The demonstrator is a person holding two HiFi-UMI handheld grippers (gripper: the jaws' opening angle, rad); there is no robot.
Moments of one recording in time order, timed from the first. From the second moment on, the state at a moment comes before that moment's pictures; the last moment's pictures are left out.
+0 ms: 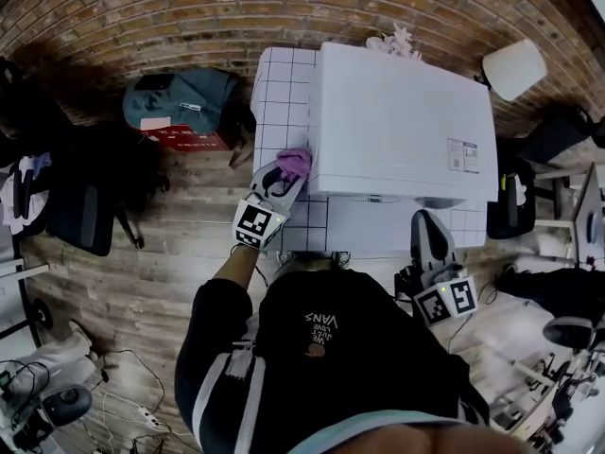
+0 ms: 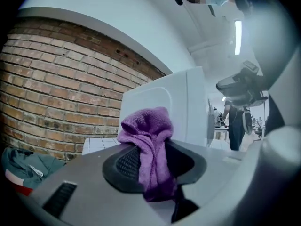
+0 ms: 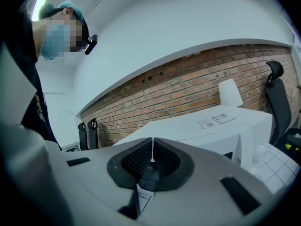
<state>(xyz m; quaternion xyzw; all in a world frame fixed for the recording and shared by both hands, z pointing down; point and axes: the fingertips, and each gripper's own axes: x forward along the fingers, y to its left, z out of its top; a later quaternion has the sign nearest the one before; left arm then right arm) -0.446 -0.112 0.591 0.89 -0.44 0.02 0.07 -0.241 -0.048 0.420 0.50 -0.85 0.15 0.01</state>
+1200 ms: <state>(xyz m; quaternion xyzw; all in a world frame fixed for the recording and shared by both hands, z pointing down) -0.500 -0.269 0.563 0.87 -0.49 -0.02 0.06 -0.212 -0.039 0.429 0.58 -0.80 0.16 0.00</state>
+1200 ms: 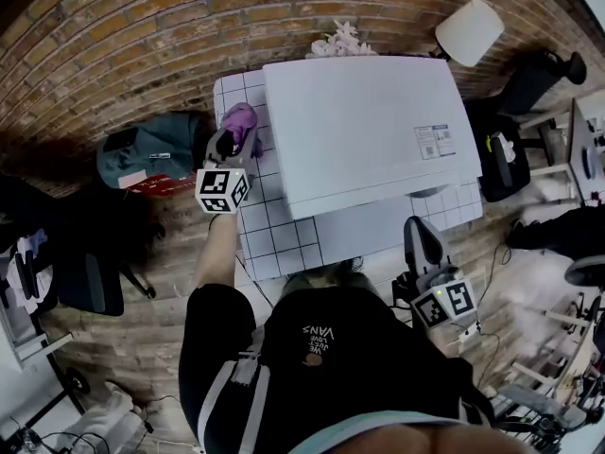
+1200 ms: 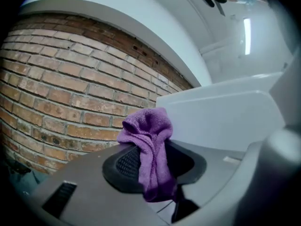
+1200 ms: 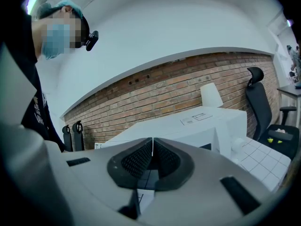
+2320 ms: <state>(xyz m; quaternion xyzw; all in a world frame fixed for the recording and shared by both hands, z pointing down) -0.281 0.030 0.489 0.77 -0.64 -0.02 0.04 0.082 0.023 0.422 0.47 -0.87 0.14 -0.04</state>
